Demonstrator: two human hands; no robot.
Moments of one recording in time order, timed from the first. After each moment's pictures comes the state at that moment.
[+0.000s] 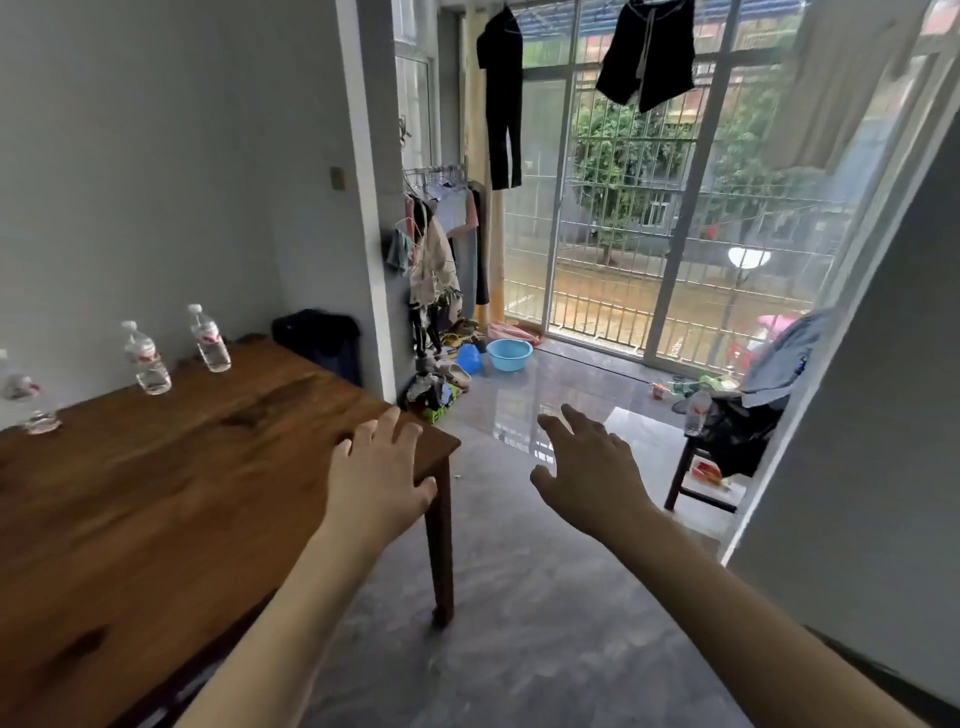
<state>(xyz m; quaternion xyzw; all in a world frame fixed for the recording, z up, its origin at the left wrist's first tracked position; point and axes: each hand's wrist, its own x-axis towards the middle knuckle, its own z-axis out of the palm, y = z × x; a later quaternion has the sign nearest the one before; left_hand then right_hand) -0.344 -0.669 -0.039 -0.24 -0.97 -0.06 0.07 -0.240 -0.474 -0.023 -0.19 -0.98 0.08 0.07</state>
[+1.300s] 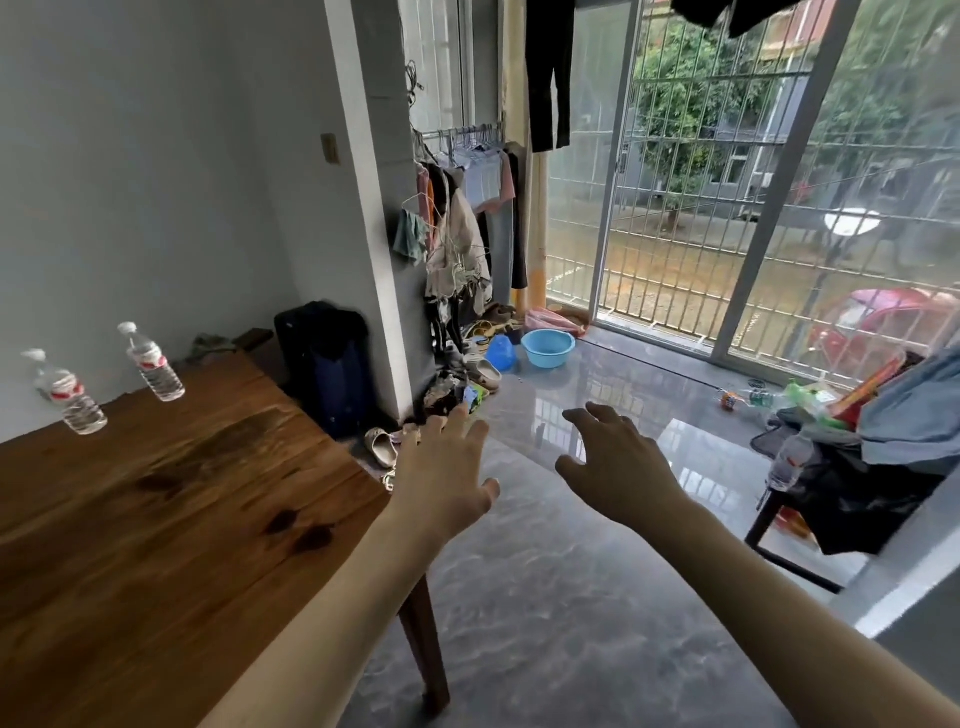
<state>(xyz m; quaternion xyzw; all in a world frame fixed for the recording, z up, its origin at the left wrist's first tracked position) -0.608 -0.376 -0.063 -0.28 -0.96 -0.02 0.03 -0.537 -0.196 -0.058 -0.16 -0.98 0.14 0.05</state>
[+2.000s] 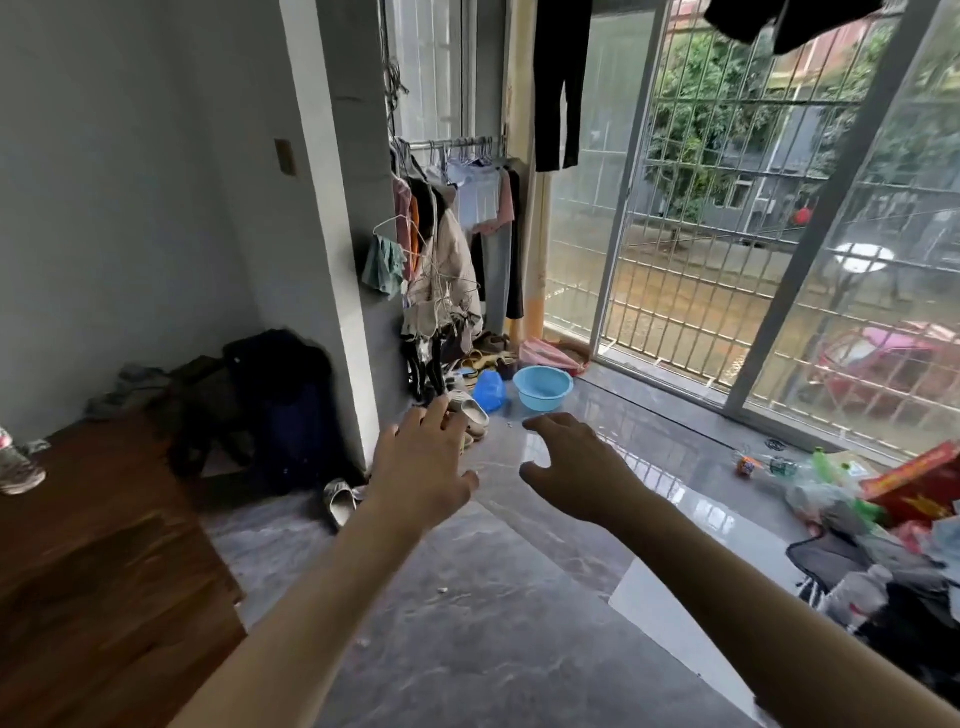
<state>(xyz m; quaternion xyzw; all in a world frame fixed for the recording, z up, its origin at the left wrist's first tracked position) -0.908 -0.220 -0.047 -0.26 -0.96 -0.03 0.04 -0.855 -0.045 -0.048 -0.08 -0.98 0.16 0.03</state>
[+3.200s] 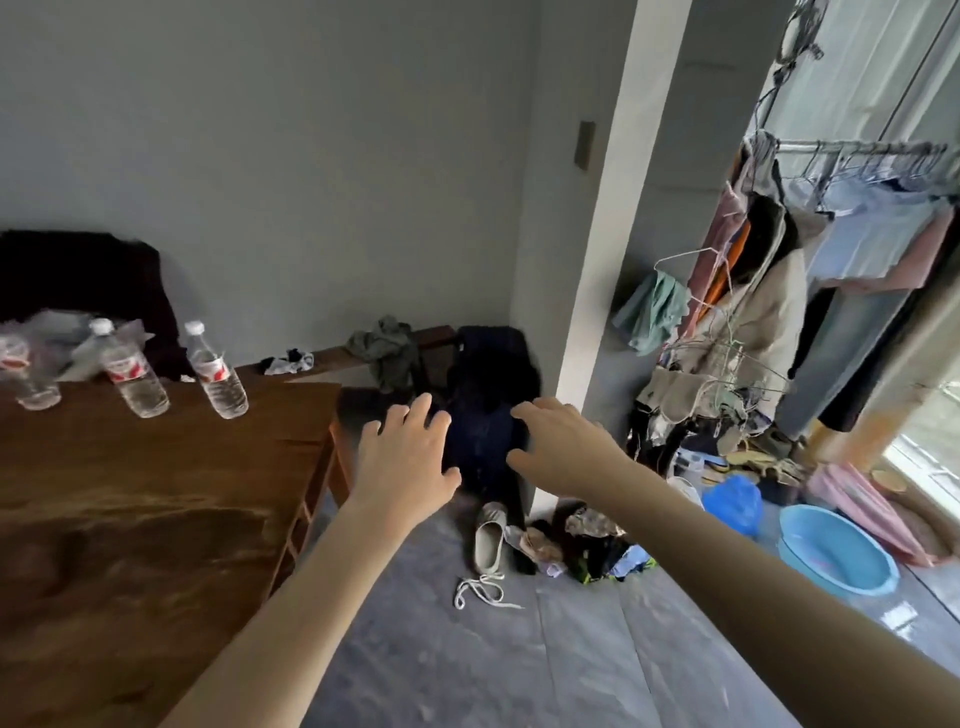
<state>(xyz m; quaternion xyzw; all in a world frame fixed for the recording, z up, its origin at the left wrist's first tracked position) -1.254 -0.293 -0.085 0.12 -0.99 0.02 0.05 -1.341 -0.128 -0.057 0.30 -0.95 0.08 -0.07</state>
